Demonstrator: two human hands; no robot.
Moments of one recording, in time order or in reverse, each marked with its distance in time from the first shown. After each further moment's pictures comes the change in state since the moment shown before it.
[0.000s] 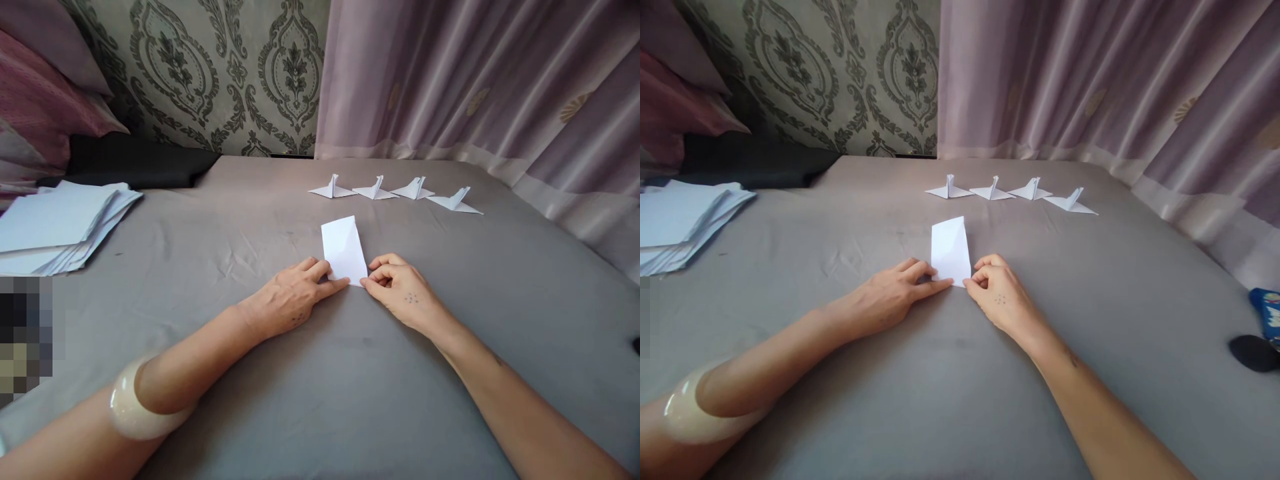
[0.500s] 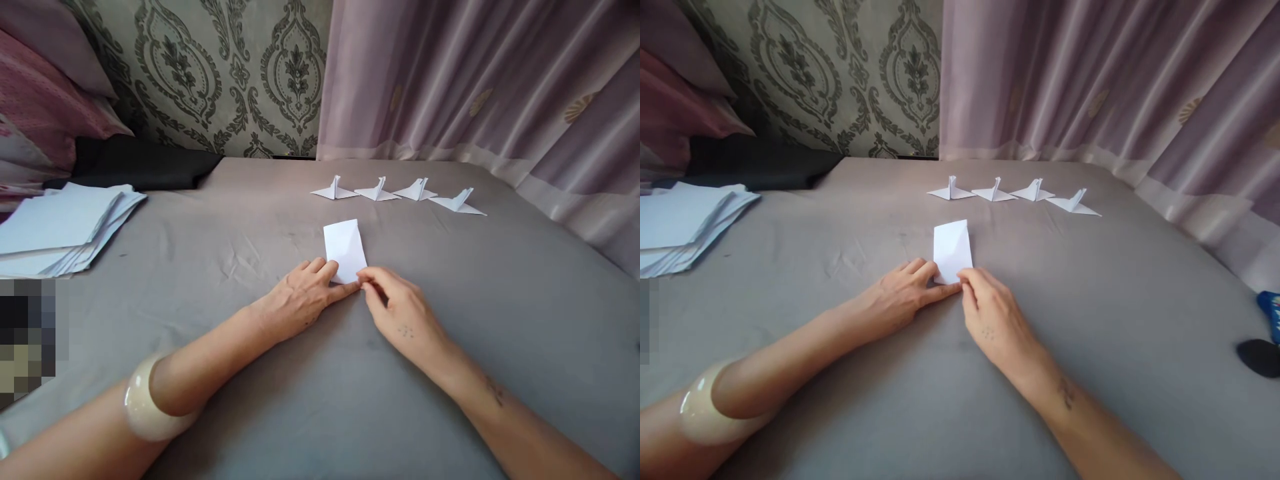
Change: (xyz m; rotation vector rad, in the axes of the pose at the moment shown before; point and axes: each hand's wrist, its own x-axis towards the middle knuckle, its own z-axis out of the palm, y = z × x) left_hand 0.008 0.010 -0.005 0.140 -0.059 -0.010; right_hand -0.023 -0.017 0.008 -0.138 0.110 -0.274
